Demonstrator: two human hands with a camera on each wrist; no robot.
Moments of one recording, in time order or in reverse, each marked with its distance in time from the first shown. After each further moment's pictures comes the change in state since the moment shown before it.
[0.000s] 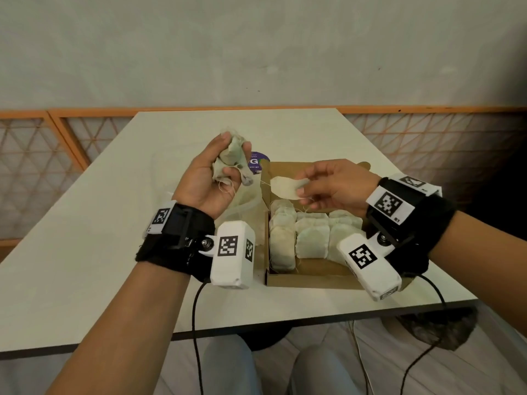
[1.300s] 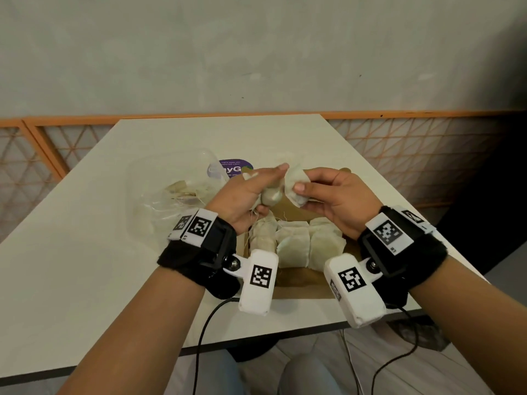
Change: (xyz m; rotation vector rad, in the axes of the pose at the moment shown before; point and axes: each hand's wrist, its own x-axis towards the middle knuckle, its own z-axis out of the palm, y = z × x) left_hand 0.020 -0.062 0.030 0.692 0.040 -0.110; right_hand -0.012 0.022 -0.017 0.274 0.101 -0.234
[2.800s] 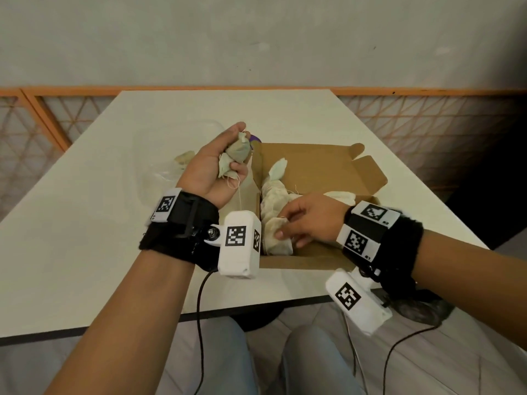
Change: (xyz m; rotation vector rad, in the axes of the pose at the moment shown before) left_hand -0.016 0.008 -0.047 -0.557 0.075 0.028; right_hand -0.019 0.038 0.035 -0.662 -0.280 0.378
